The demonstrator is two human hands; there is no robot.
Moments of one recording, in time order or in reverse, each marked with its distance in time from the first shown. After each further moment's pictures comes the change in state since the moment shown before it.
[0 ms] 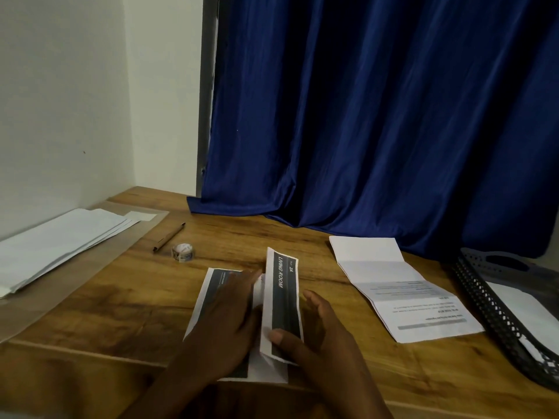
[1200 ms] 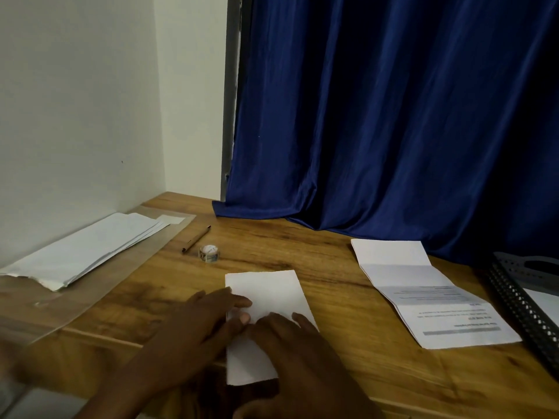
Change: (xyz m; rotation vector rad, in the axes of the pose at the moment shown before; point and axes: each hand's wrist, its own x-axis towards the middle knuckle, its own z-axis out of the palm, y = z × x) left_hand -0.041 -0.025 -0.066 0.151 -0.064 -0.013; right_hand 0.006 0.002 0.048 -0.706 -0.203 -0.700
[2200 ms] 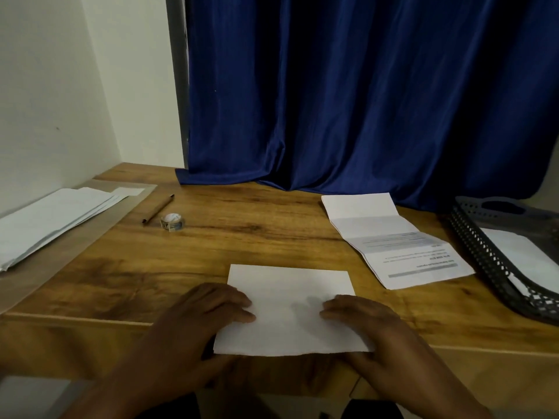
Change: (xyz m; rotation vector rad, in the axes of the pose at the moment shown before) left_hand -0.021 0.017 0.037 0.131 -0.020 0.503; right_hand -0.135 0.077 -0.034 0.180 0.083 0.288
